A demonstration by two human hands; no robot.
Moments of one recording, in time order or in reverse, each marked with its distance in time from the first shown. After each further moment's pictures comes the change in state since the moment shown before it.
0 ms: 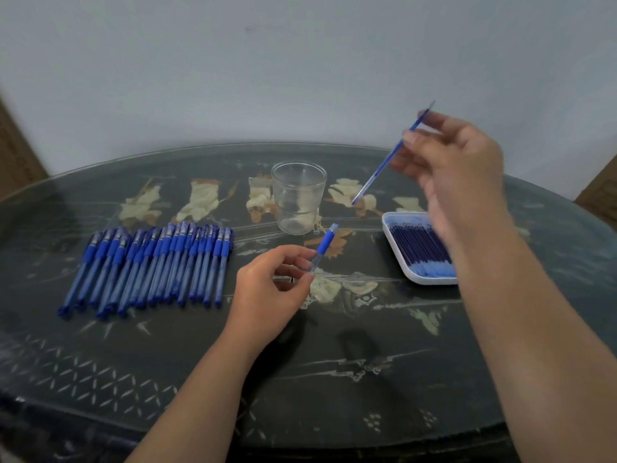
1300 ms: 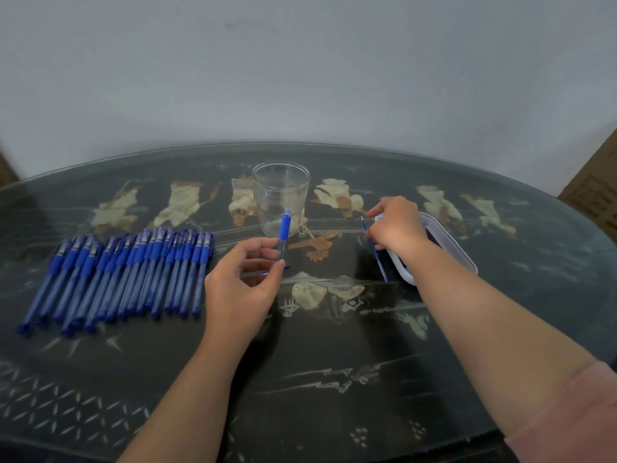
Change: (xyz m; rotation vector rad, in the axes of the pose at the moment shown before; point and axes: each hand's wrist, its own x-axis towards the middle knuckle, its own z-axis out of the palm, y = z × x) left_hand 0.010 -0.003 0.006 -0.090 0.186 -0.029; right_hand 0.044 0.102 -0.035 -1.205 -0.146 0.260
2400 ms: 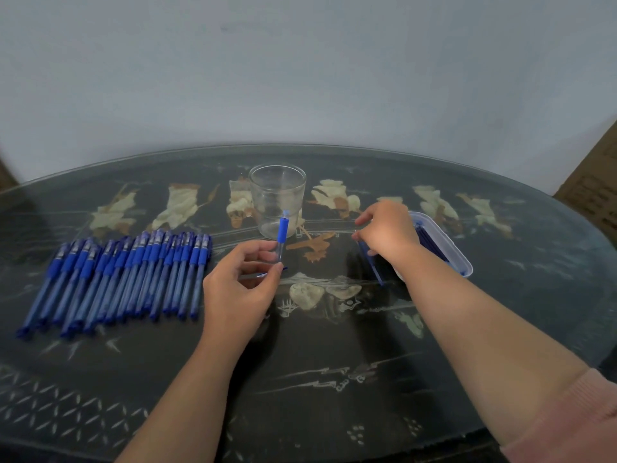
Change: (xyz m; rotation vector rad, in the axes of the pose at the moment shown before) left_hand -0.001 -0.002 -0.001 0.003 -0.018 0.003; right_hand -0.006 -0.002 0.005 -0.064 -0.021 -0.062
